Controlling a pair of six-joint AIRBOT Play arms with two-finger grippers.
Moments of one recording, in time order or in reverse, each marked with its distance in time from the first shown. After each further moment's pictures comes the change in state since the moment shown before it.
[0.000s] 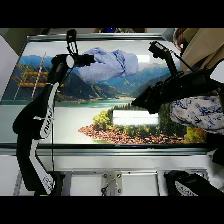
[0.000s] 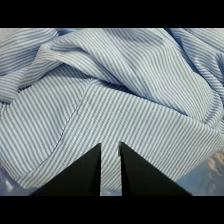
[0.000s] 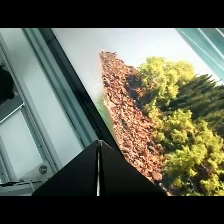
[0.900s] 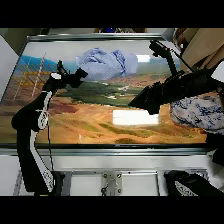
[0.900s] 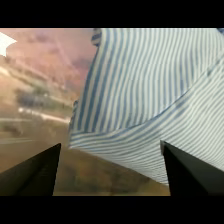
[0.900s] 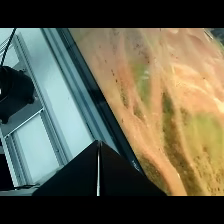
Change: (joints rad) left arm 0.201 -0.178 -0.190 -0.758 0.035 0.207; right arm 0.000 0.000 0.000 0.075 0.011 0.000
